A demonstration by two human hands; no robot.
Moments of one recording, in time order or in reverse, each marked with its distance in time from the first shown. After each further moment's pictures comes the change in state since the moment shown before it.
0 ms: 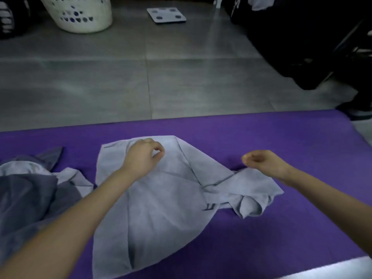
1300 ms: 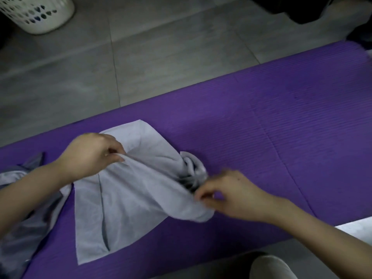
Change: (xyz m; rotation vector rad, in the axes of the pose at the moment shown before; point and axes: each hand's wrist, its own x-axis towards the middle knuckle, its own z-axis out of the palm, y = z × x) left_hand -0.002 0.097 -0.025 0.445 -0.318 0.242; right_hand -0.097 0.049 0.007 -0.157 -0.151 -0.704
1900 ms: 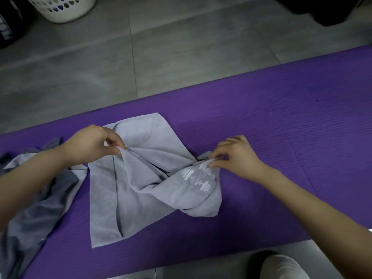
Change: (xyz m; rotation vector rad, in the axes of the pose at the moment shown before) left_hand -0.028 -0.049 0.008 -0.245 -0.136 -0.189; right_hand 0.051 0.053 0.022 -0.253 0.167 0.109
